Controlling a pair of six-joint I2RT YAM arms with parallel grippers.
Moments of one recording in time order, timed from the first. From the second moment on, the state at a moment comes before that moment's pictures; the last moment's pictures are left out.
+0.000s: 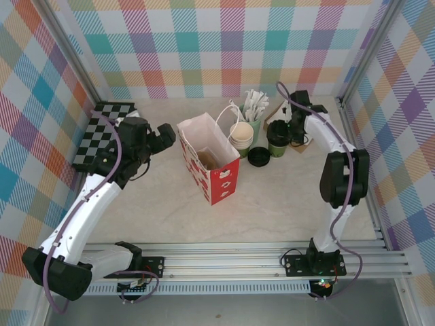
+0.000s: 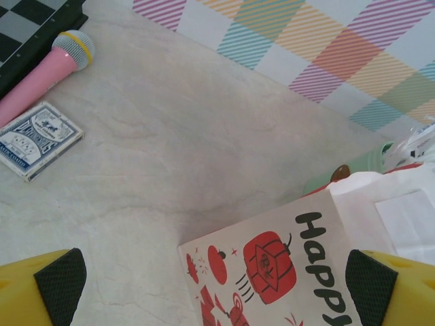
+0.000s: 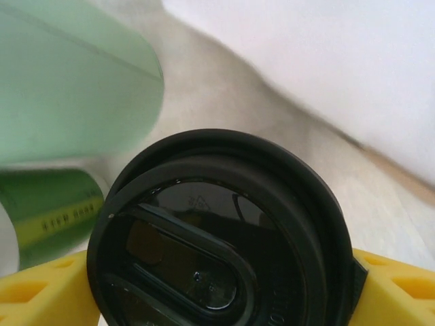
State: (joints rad) left arm -0.36 1.13 1.20 -0.67 -0.22 -0.66; right arm 0.13 1.89 1.60 -0.87 -0.16 0.24
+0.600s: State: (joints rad) left arm -0.36 1.13 1.16 -0.60 -0.27 -0.74; right arm 0.18 1.41 1.06 -0.81 -0.24 0.24
